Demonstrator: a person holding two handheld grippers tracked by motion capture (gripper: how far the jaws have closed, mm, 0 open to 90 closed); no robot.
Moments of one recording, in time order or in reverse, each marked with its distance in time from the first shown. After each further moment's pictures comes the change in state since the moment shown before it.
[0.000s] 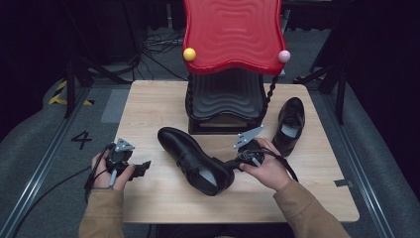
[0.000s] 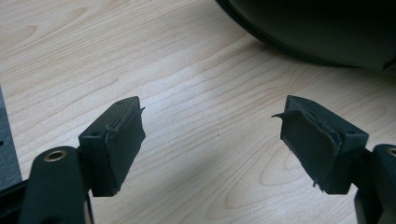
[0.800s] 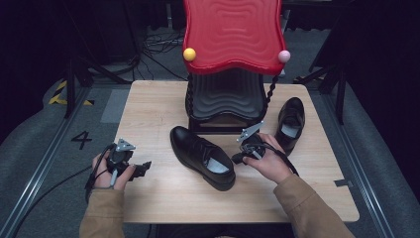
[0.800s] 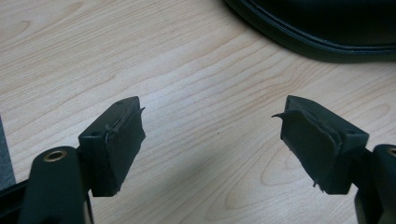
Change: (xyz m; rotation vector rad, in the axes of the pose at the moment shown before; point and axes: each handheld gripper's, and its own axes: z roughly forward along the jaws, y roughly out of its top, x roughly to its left) left arm 0.001 -0.001 0.004 0.008 -0.006 -0.007; right arm -0.035 -0.011 0.007 0.082 -0.115 0.054
